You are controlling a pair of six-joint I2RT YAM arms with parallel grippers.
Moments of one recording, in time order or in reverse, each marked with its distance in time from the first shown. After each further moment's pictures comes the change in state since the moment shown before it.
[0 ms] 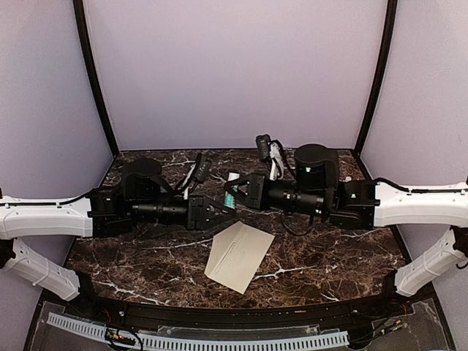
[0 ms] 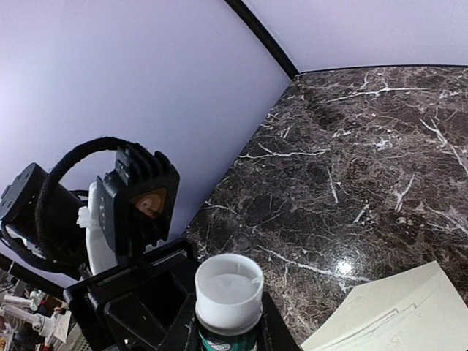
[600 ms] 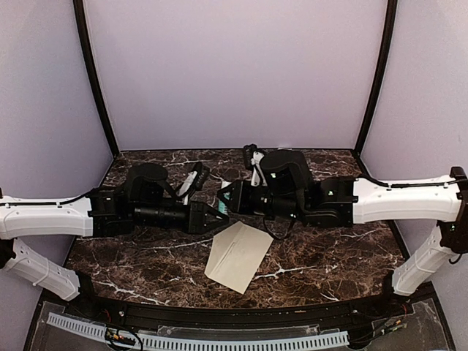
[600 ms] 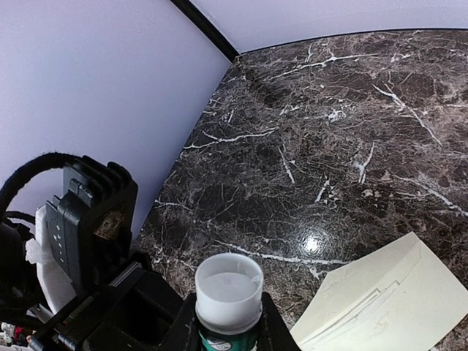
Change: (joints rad) left arm 0.008 0.001 0.003 -0.166 -0.117 0.016; right arm 0.055 0.165 0.163 -0.208 0.208 0.092
